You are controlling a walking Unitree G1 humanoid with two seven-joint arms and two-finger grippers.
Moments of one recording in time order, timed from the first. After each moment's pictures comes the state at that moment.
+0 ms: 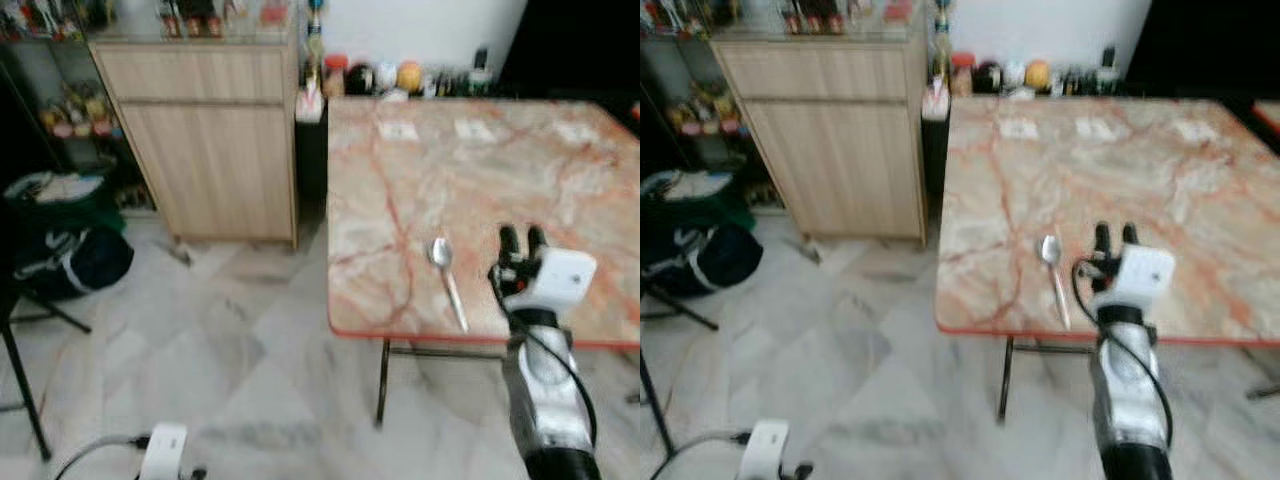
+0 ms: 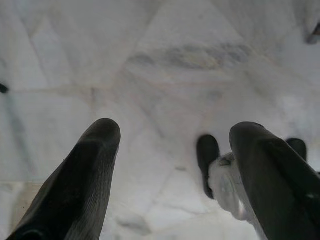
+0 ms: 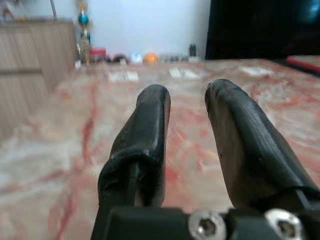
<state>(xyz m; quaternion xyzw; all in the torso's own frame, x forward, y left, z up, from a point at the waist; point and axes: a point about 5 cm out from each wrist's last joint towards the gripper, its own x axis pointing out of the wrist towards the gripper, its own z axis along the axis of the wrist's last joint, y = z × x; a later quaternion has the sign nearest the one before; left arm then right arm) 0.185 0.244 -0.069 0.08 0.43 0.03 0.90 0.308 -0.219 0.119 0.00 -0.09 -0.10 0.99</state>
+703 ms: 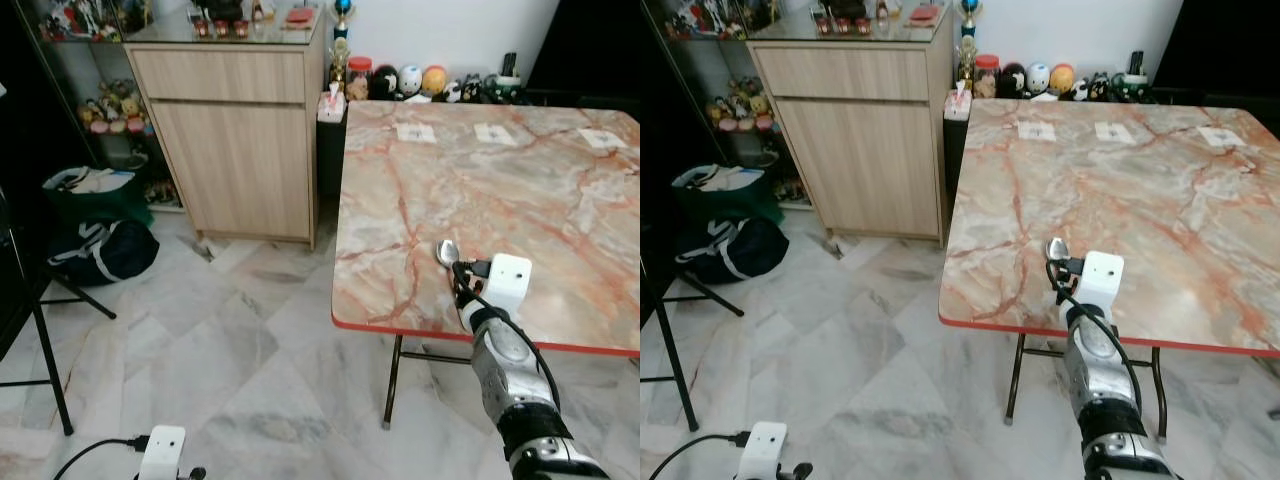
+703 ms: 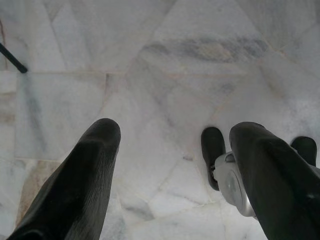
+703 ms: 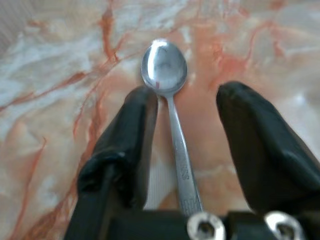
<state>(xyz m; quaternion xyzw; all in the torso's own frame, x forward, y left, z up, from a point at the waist) 0.183 0.246 -0.069 0.07 0.43 0.03 0.90 0.342 -0.199 0.071 0.07 0.11 -0.09 0.99</state>
